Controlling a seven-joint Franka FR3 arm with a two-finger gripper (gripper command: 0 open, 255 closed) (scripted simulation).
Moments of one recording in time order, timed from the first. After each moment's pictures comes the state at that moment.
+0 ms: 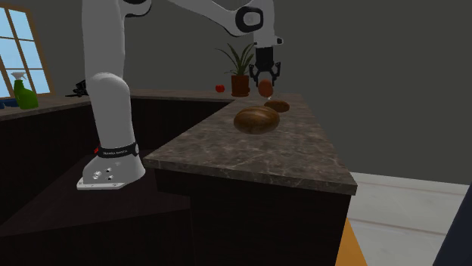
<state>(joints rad) 0.47 0.14 -0.31 -1.78 0.12 2.03 -1.01</state>
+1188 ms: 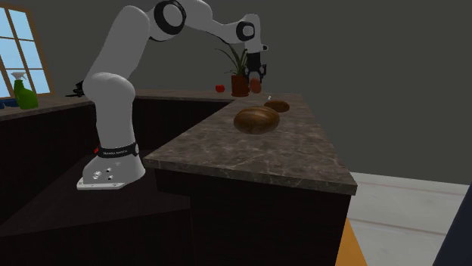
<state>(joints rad) 0.64 0.52 -0.19 -1.24 0.12 1.89 -0.67</state>
